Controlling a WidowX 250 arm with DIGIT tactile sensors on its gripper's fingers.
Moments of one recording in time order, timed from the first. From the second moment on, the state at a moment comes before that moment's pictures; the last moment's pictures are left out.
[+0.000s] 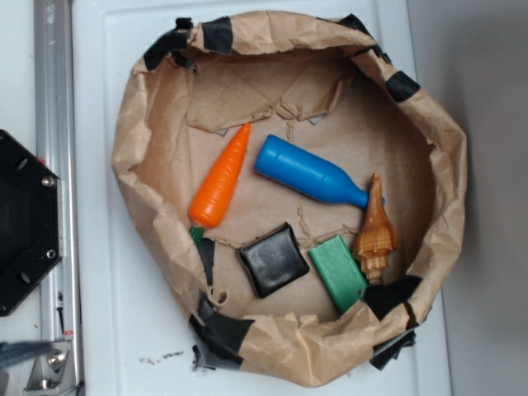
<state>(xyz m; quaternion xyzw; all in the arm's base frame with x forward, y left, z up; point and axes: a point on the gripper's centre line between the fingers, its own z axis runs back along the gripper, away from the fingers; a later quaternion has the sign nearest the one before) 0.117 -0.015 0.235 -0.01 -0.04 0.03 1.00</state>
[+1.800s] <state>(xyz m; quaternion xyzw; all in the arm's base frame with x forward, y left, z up) 0.213 0.012 0.028 -0.06 0.01 0.18 0.98</state>
